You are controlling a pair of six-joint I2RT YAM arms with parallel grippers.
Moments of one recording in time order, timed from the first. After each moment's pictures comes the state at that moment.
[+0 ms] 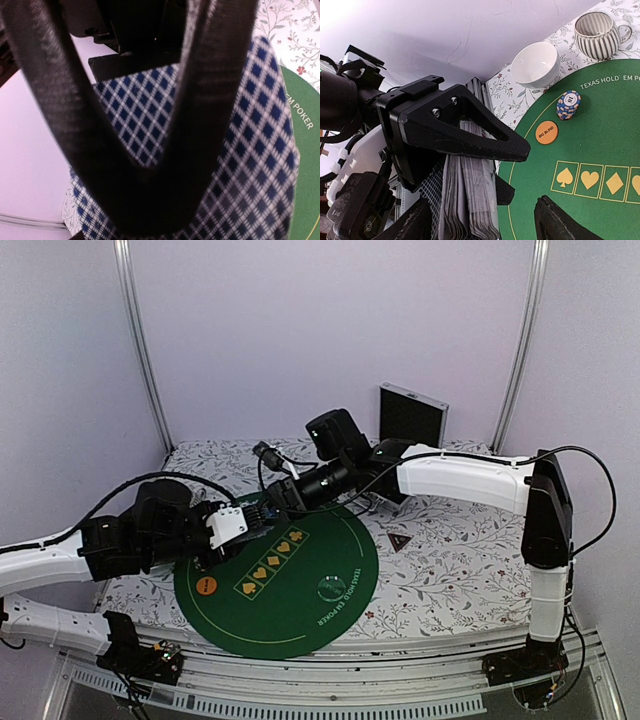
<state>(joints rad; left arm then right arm) -0.96 0.94 0.69 -0.27 -0.26 0.62 0.97 2.03 1.77 -0.29 -0.77 0.39</state>
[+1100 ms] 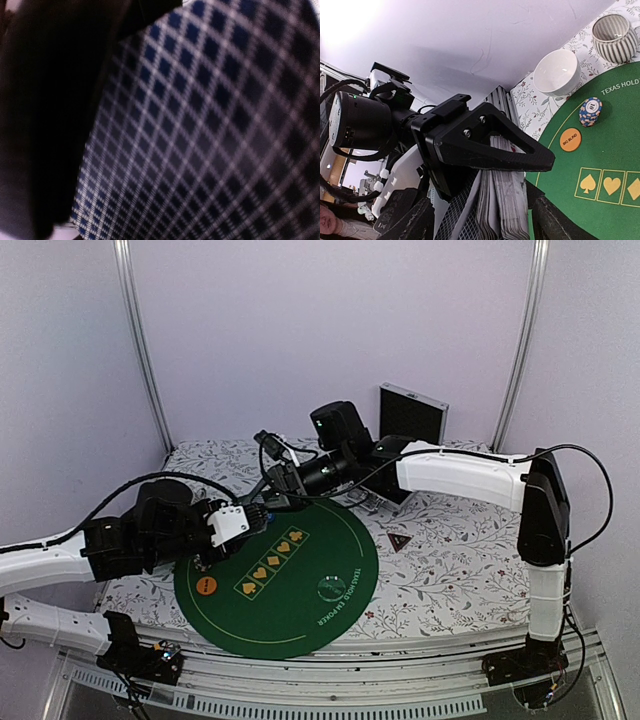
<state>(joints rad) -0.96 0.95 0.68 -0.22 -0.30 0.65 0.95 2.05 1.80 -0.20 -0.87 0.55</state>
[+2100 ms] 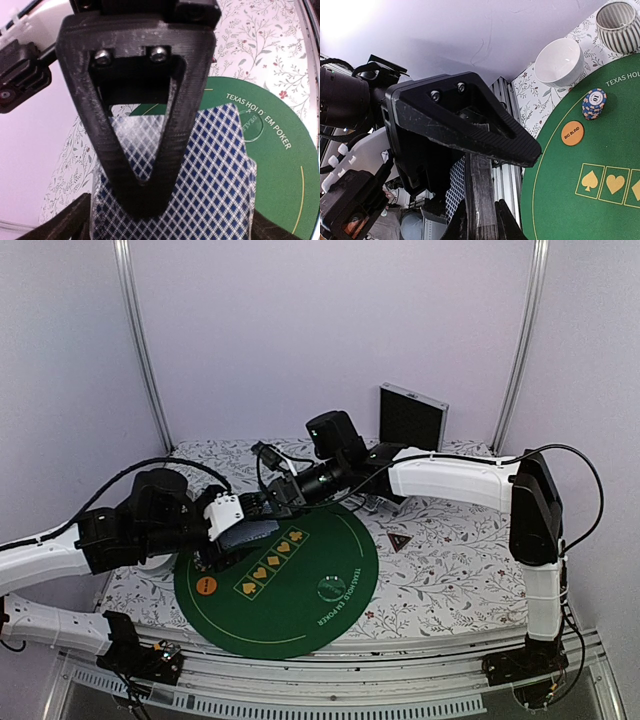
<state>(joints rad) -0.92 0.95 0.73 -0.29 -0.13 0.53 0.95 2.10 1.79 -0.17 -0.93 0.55</state>
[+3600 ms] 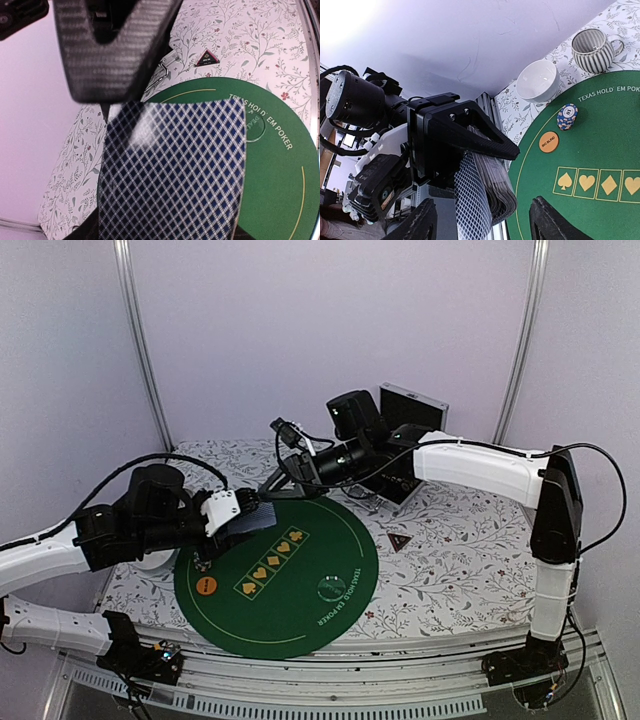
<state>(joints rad) -0.88 0.94 0.75 -0.31 -0.09 0.52 0.91 2.00 1.77 -0.25 -0.85 0.47</state>
